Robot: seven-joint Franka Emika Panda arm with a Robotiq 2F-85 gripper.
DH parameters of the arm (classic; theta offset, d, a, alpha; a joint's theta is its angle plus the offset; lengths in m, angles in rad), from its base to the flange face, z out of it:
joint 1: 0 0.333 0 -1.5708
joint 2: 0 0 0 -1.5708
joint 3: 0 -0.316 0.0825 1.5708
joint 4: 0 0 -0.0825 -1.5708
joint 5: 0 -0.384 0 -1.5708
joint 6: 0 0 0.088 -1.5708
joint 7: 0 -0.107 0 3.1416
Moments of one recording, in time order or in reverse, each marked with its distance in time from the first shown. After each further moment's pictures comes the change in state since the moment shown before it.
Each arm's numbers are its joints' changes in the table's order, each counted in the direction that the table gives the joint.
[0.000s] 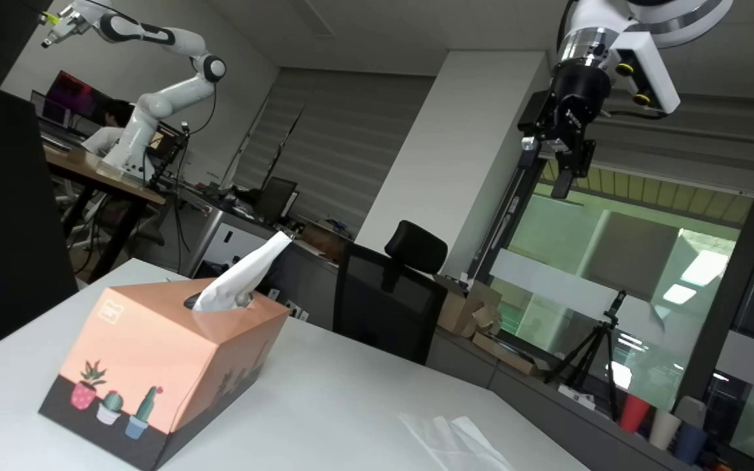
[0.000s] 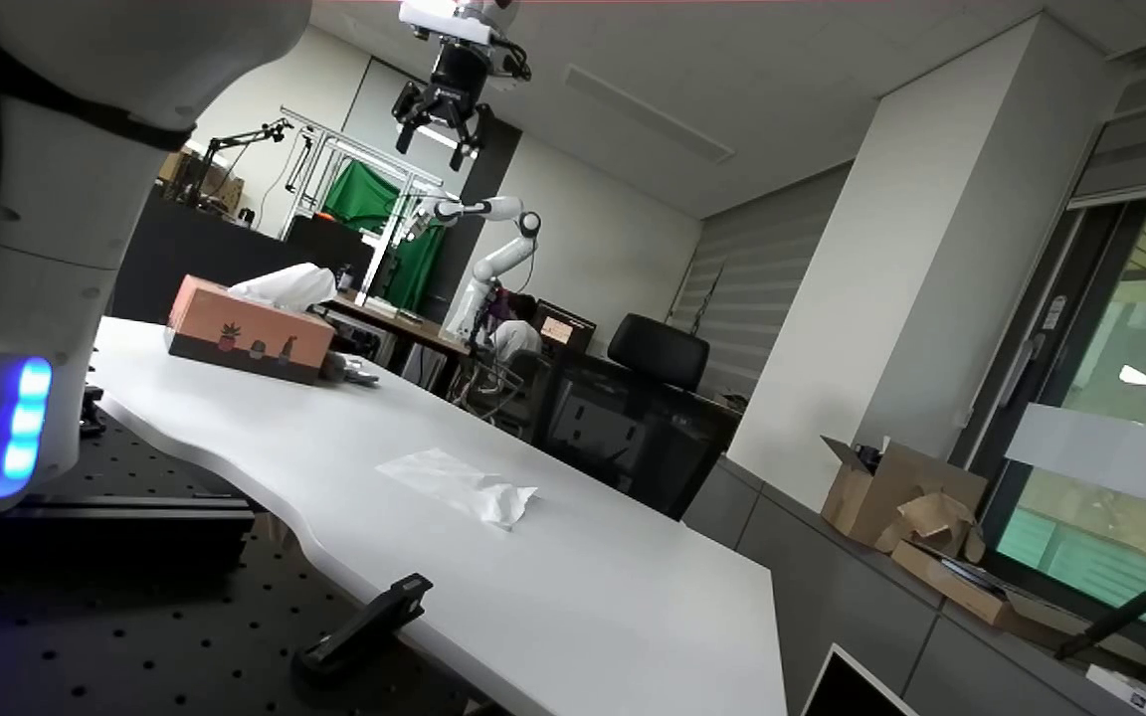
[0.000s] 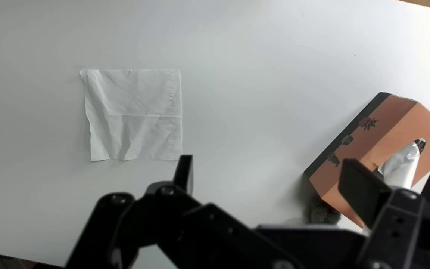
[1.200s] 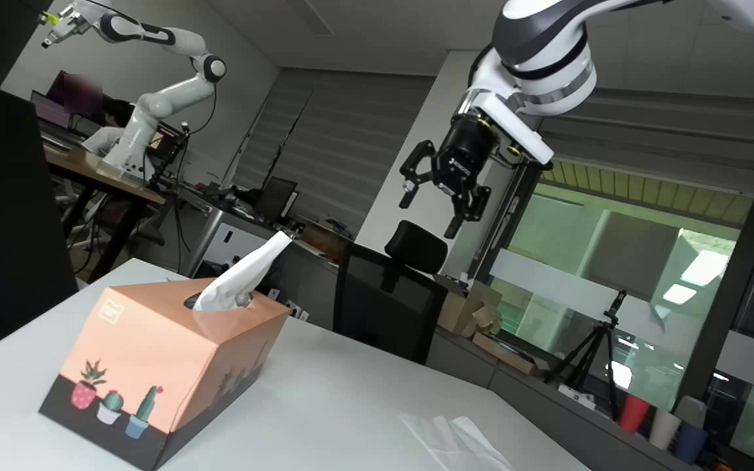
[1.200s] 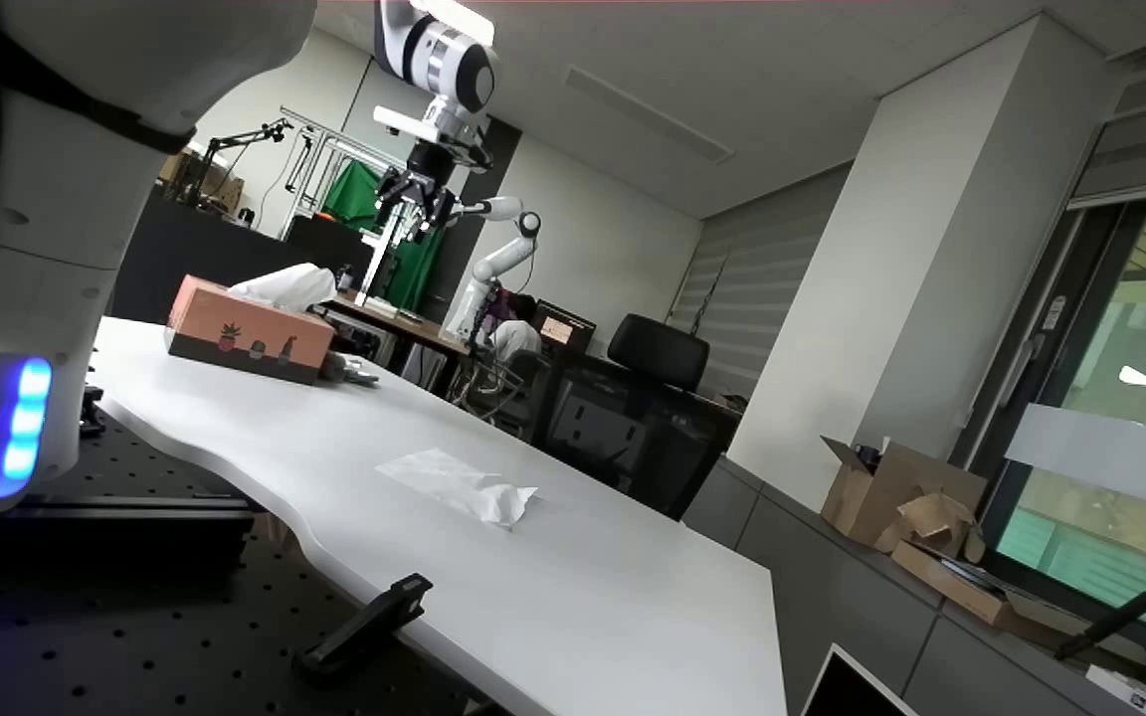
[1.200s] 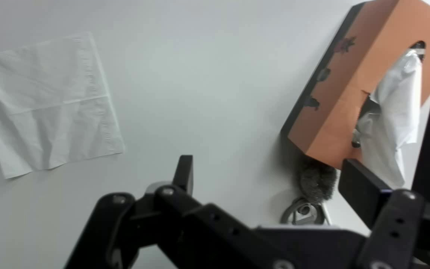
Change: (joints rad) arm 0.067 0.388 -0.026 -0.142 -0.048 0.268 -0.276
